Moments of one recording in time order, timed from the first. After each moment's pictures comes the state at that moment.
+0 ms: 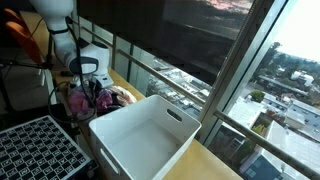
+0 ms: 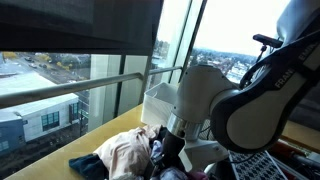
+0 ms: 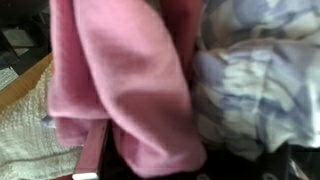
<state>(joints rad) 0.33 0.50 0.11 -2.29 0.20 2.82 0.71</state>
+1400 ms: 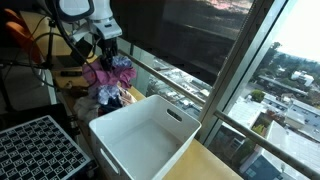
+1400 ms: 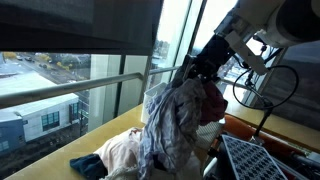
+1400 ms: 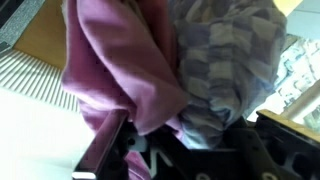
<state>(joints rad) 0.18 -0.17 0.07 -2.51 0.11 2.71 0.85</state>
